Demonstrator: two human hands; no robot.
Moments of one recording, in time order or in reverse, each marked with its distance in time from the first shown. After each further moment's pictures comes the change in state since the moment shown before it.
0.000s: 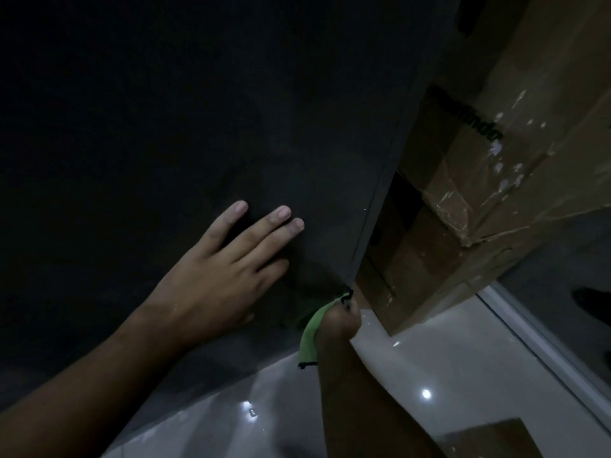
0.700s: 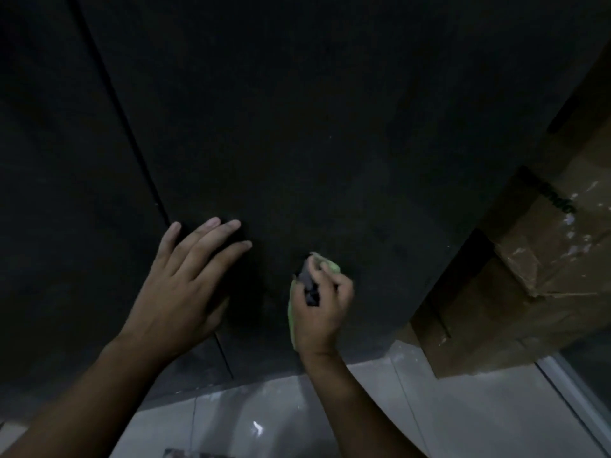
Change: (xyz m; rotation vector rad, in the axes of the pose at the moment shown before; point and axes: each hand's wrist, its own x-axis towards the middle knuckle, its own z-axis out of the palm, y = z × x) left_hand -0.197 -0.027 -0.061 -0.154 0.185 -0.620; right_hand -0.225 0.006 0.022 -0.426 -0.700 -1.363
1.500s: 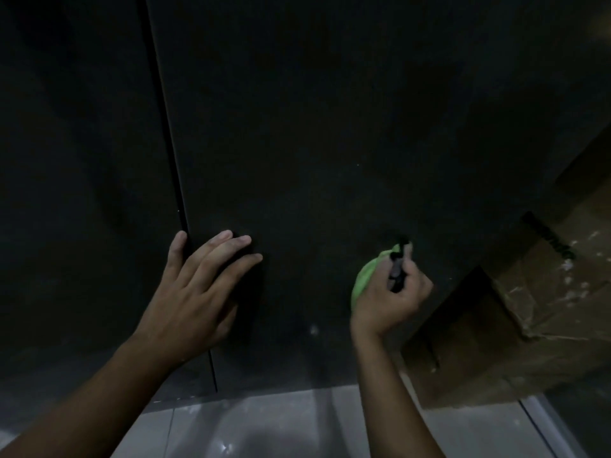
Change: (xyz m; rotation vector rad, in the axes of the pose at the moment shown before) left_hand -0.006 -0.007 0.026 0.054 0.098 -0.034; right_hand 0.094 0.009 -0.025 0.143 0.408 0.077
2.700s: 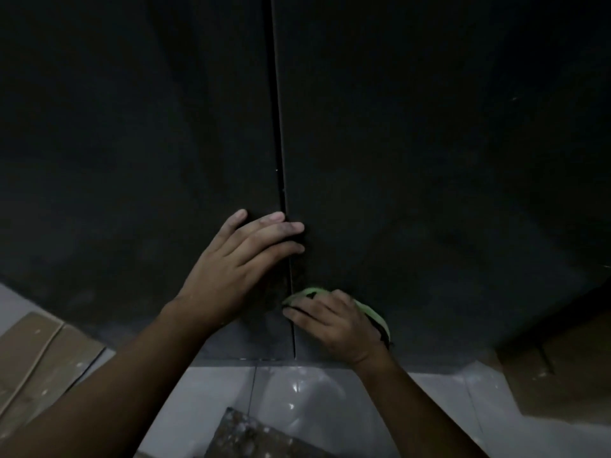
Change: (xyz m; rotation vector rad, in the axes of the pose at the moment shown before) left_hand -0.042 -0.058 0.002 -0.006 -0.018 0.081; right_hand -0.158 0.032 0.010 -0.121 -1.078 -1.143
